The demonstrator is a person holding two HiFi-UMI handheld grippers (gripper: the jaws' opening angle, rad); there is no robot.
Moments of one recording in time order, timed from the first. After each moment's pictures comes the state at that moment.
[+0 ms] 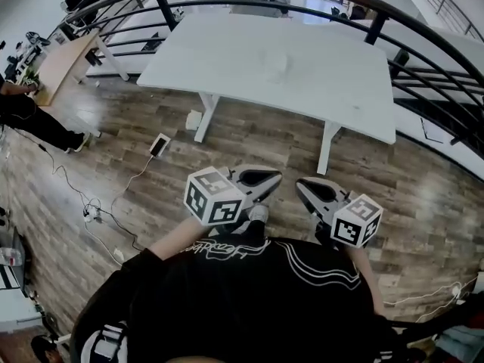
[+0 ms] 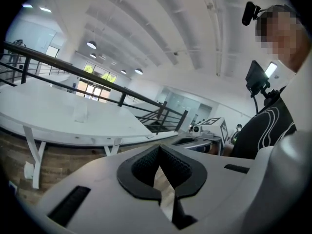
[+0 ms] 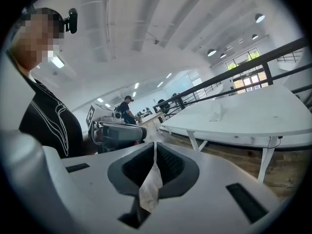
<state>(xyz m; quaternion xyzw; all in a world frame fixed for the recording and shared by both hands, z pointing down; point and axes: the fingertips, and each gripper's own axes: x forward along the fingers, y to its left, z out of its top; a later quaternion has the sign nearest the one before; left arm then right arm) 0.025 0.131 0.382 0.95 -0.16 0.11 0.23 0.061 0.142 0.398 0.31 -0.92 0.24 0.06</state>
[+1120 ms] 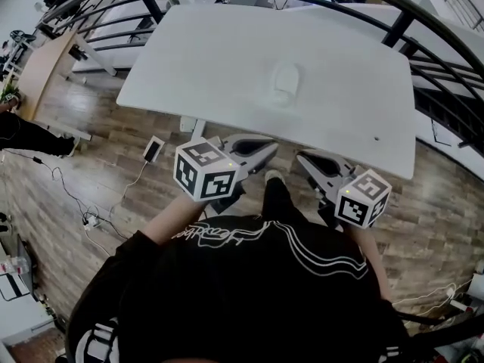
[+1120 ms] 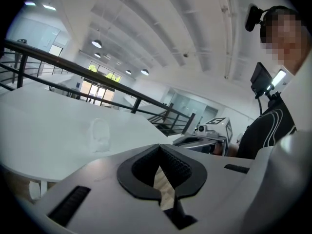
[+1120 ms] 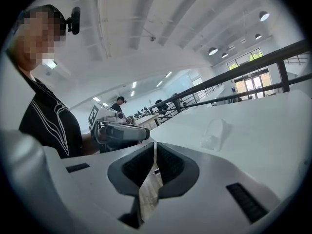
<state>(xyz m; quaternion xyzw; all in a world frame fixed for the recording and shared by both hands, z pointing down) 0.005 -0.158 0.406 0.94 -0.18 0.12 0.25 0.047 -0.138 0.412 0.31 -0.92 0.24 0.06</state>
